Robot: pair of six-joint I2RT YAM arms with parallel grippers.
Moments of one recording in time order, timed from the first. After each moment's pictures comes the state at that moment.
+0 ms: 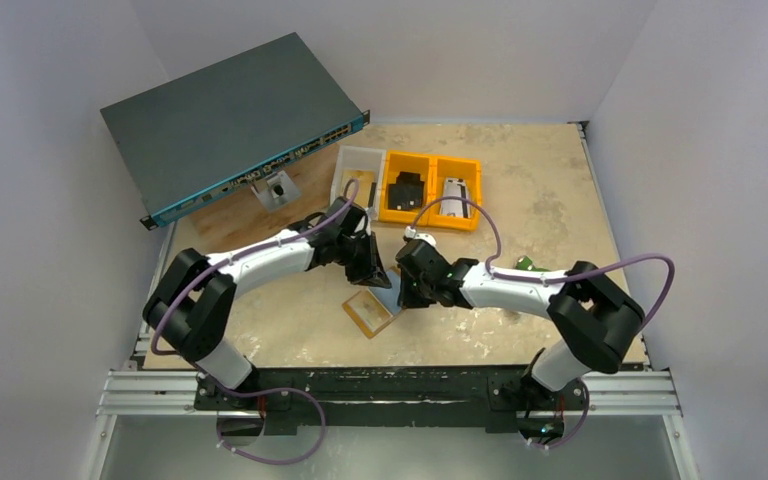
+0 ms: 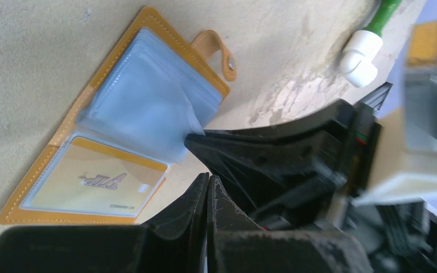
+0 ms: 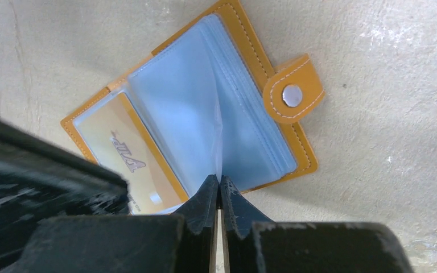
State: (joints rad) left arm -0.66 1.62 0.98 -0.36 0.43 -0.85; right arm 0.90 1.55 0.80 -0.23 0.09 0.79
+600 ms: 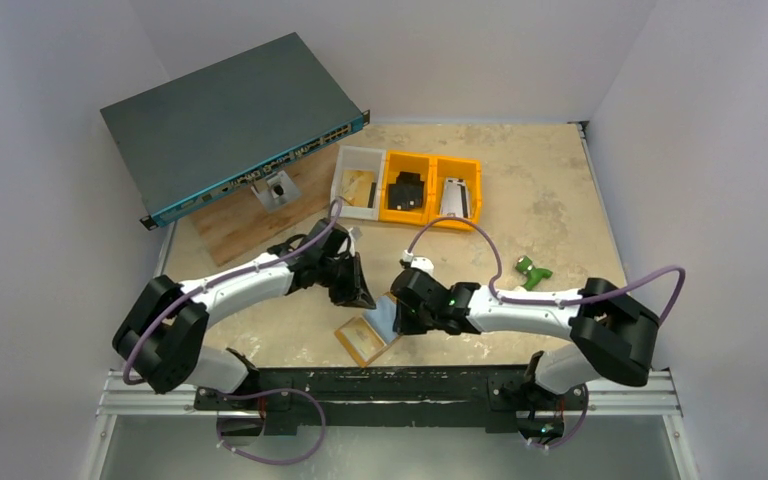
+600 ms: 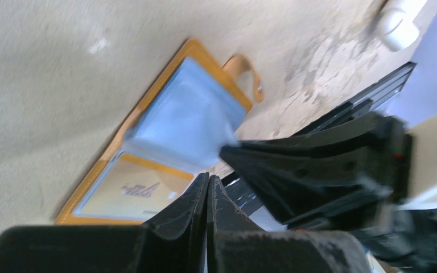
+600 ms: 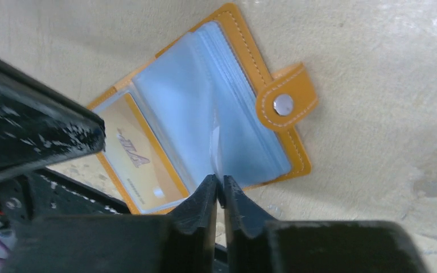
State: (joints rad) left arm -0.66 1.42 0.79 -0.36 0.43 -0.85; right arm 1.08 1.46 0.72 -0.25 0.12 0.95
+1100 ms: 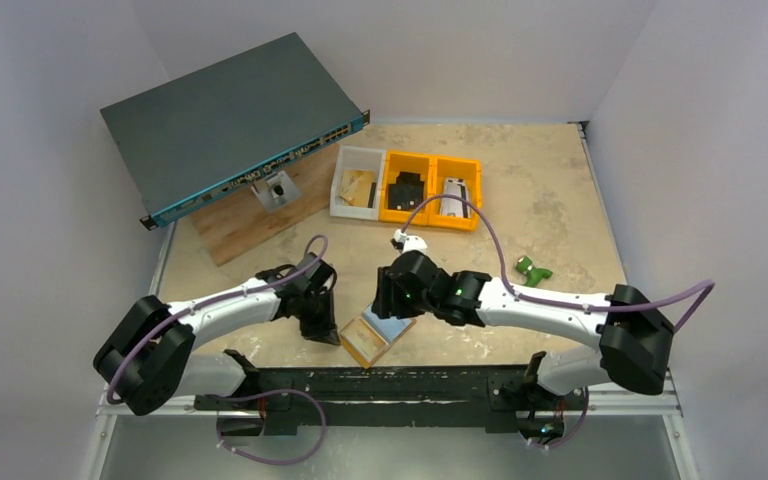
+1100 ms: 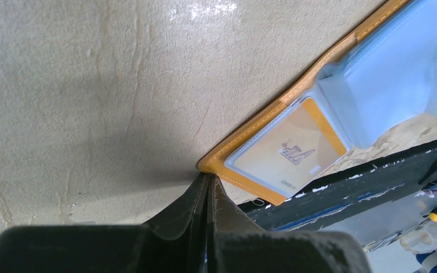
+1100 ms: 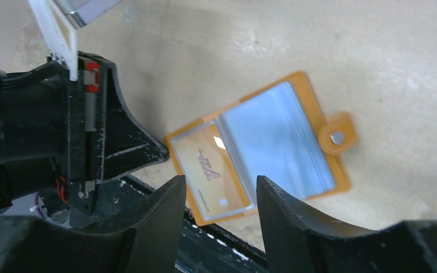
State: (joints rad) left arm -0.68 1.29 0.55 -0.53 0.24 -0.82; right arm 1.08 1.35 0.83 -0.31 0.16 0.88
